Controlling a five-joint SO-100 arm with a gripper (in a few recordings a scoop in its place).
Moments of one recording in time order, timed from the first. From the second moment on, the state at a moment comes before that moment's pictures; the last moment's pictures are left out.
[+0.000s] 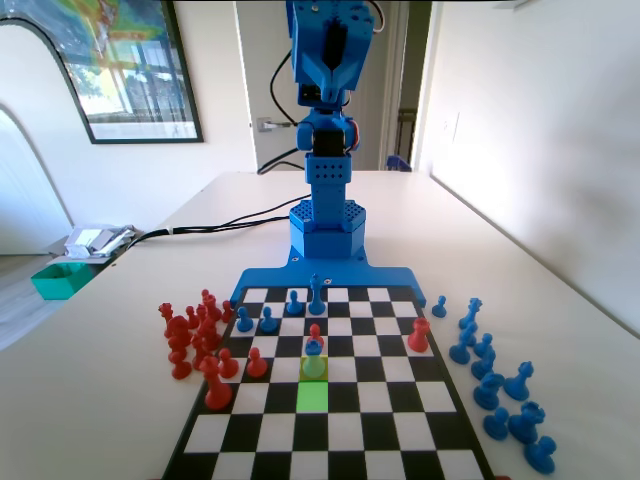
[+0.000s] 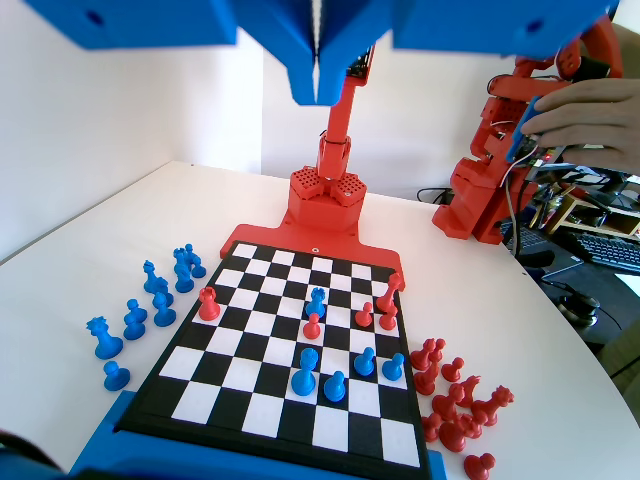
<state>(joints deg) 0.7 173.8 124.7 91.1 -101.2</state>
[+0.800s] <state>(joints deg) 1.6 173.8 124.7 91.1 -101.4</state>
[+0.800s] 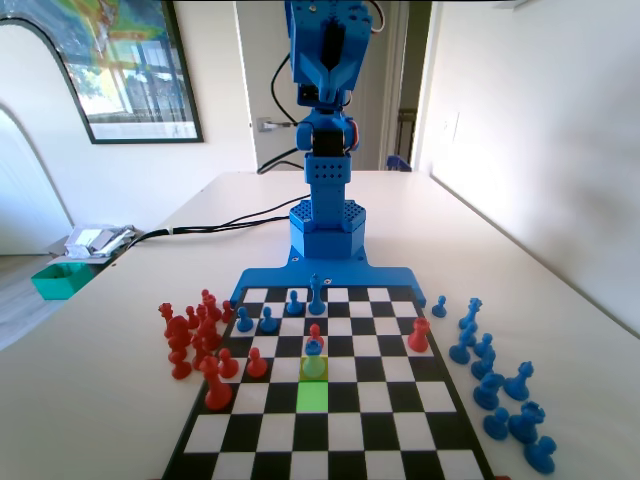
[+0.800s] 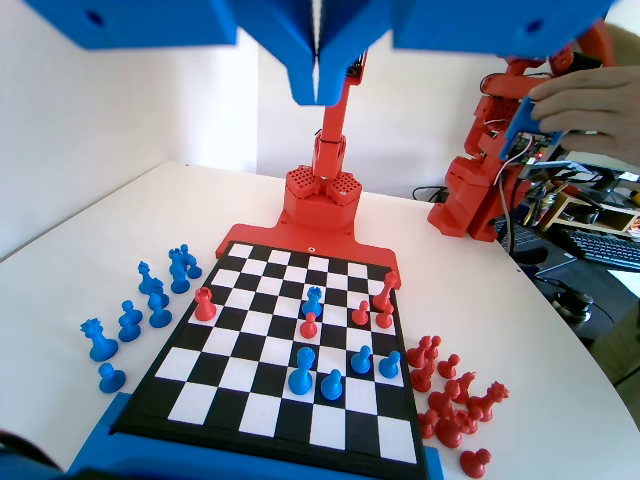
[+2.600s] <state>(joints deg) 2.0 91.1 106.0 63.3 -87.6</state>
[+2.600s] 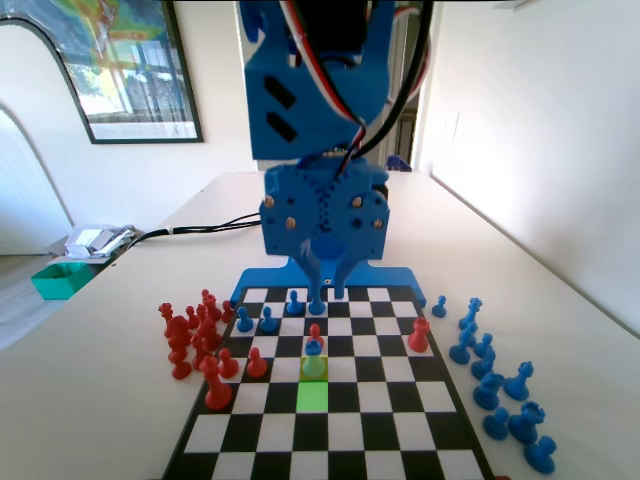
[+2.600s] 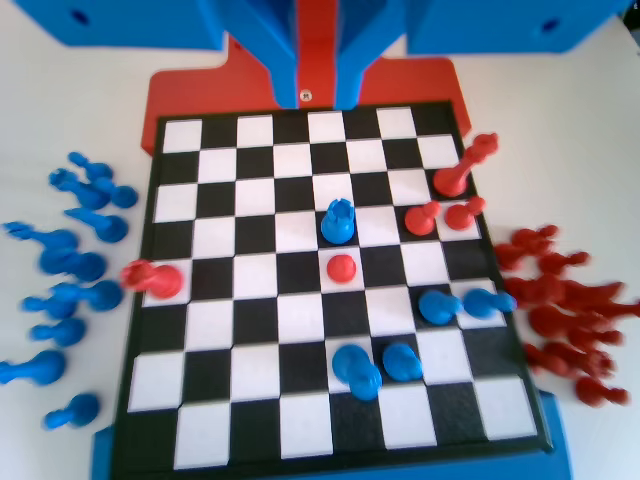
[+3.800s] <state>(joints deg) 4.5 81.9 120.5 40.0 -91.8</state>
